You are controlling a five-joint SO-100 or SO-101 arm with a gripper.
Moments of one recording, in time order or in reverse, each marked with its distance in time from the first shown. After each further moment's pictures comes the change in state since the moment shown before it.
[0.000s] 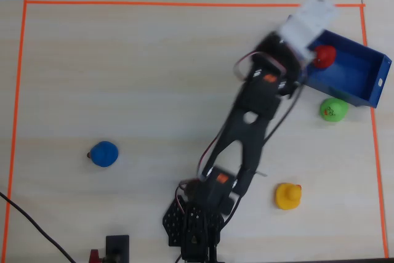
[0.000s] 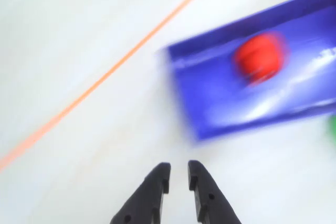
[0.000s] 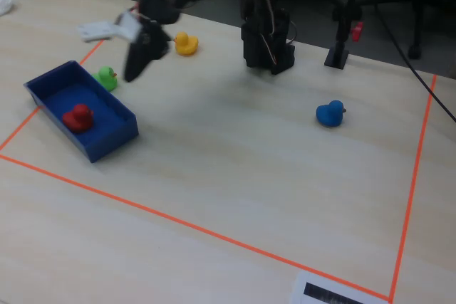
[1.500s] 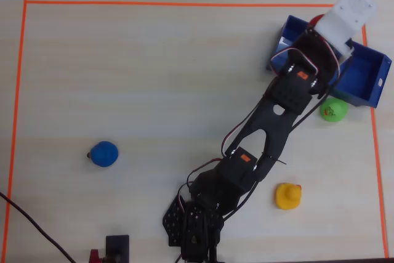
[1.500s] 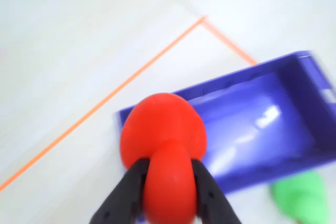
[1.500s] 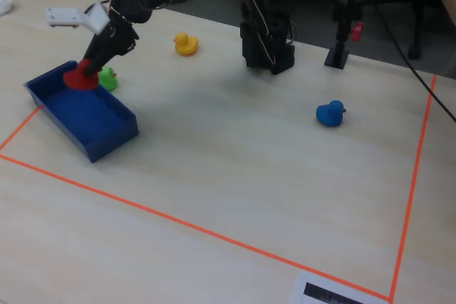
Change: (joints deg) arm 14.0 -23.9 -25.1 -8.3 -7.1
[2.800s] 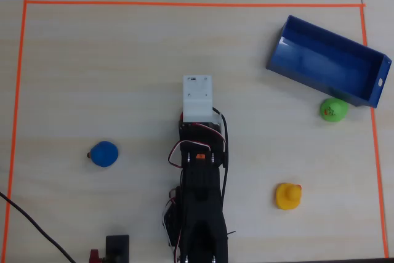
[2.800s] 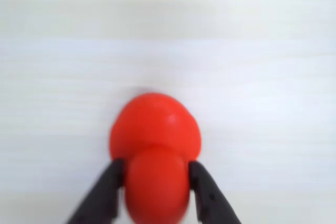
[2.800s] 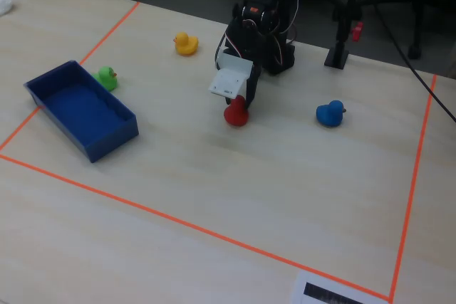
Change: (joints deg) arm -35.4 78.8 104.9 -2.8 -10.9
